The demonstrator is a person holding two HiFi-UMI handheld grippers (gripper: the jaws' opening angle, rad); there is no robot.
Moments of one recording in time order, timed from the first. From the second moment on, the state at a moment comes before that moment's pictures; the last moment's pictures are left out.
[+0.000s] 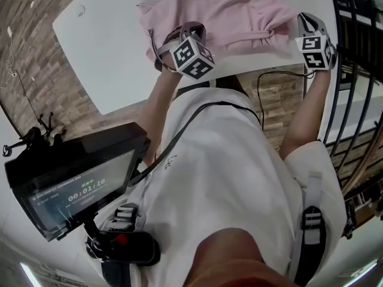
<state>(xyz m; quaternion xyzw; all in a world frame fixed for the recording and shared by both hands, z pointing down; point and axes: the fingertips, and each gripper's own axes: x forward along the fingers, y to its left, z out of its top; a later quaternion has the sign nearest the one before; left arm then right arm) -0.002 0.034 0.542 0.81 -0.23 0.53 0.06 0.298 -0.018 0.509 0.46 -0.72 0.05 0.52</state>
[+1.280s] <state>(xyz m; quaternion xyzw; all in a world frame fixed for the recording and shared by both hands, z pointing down) -0.061 0.019 0.599 0.76 -0.37 0.53 0.09 0.181 -0.001 0.546 0.43 -0.81 0.08 0.39</state>
